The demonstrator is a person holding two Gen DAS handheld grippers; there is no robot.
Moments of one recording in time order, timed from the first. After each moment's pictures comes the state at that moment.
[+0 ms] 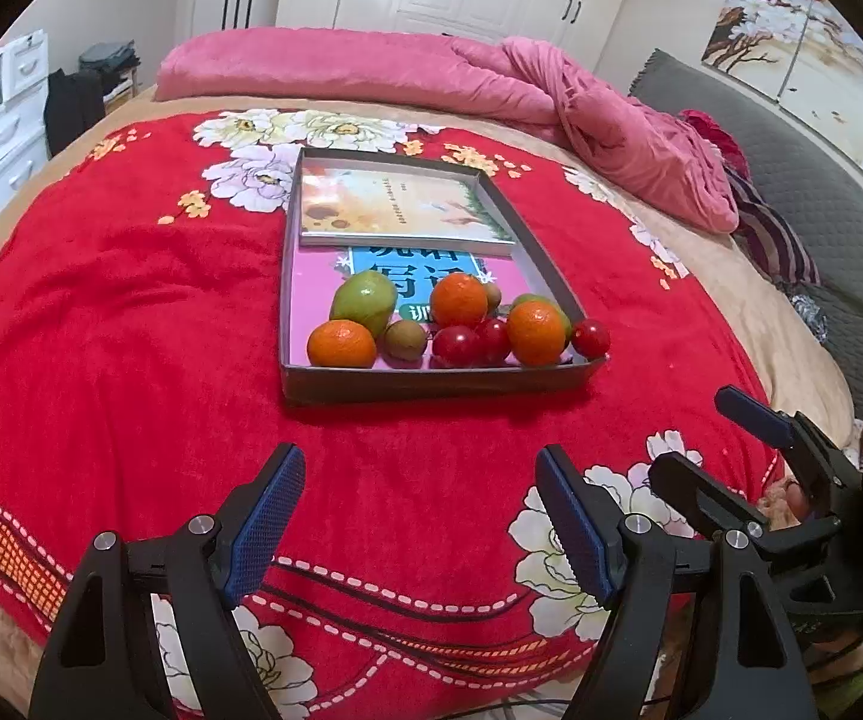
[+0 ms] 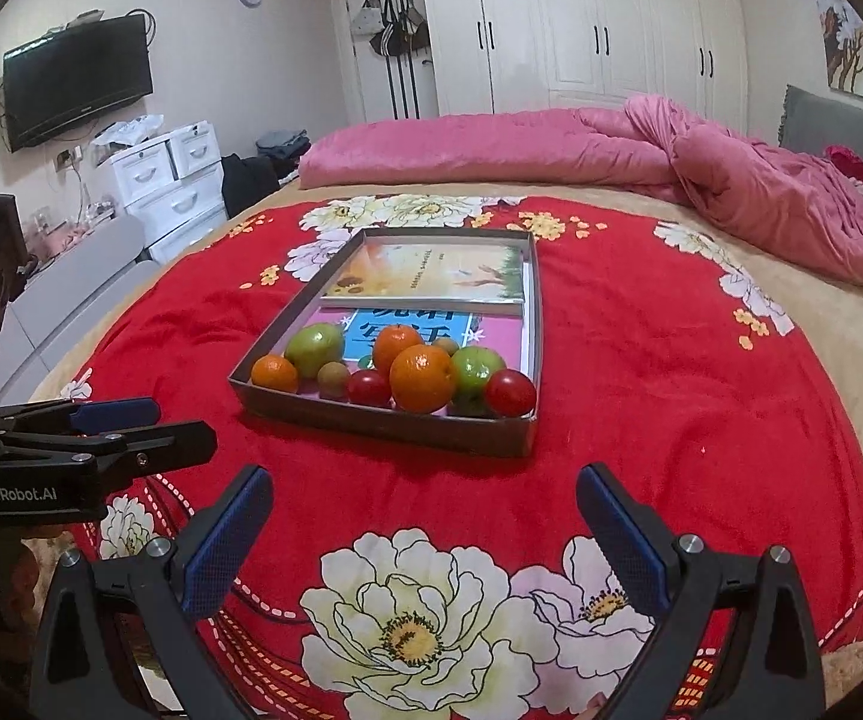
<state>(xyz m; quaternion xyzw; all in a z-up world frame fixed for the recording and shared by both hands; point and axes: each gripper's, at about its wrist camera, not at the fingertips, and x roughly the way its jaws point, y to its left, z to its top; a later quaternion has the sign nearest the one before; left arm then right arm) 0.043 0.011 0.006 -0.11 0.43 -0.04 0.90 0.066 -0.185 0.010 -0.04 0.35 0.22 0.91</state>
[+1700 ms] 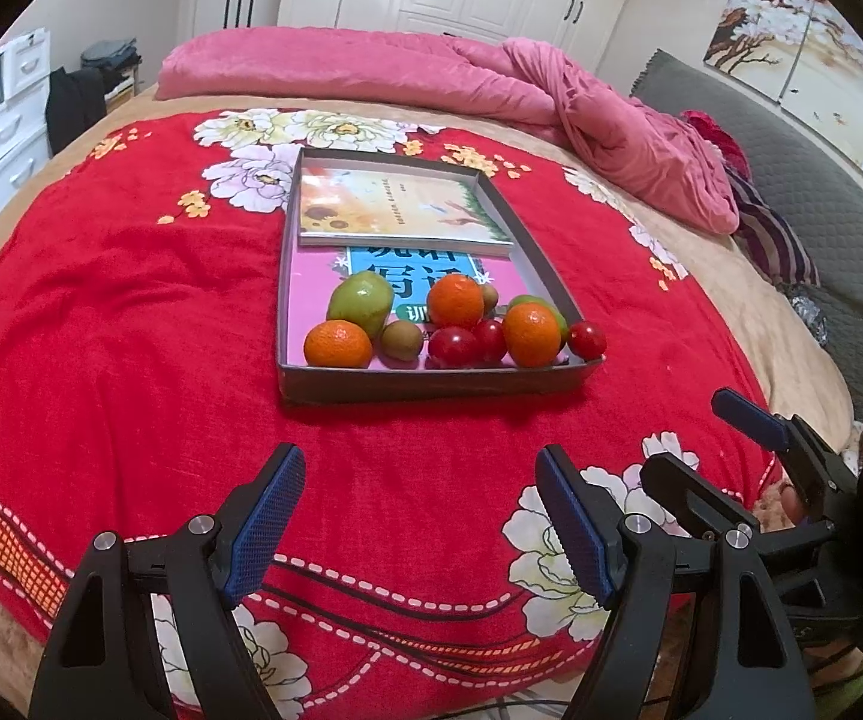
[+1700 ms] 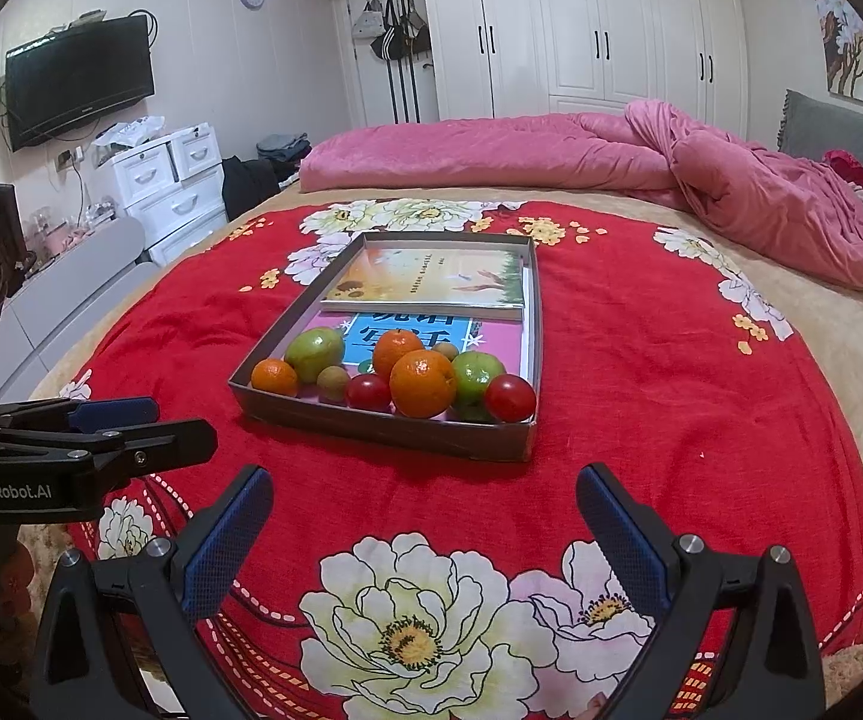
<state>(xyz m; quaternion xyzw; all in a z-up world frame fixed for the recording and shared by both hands) 0.044 0.009 0.007 -0.11 0.43 -0.04 0.89 0.069 -0.185 0.010 -0.04 0.35 0.22 0.91</state>
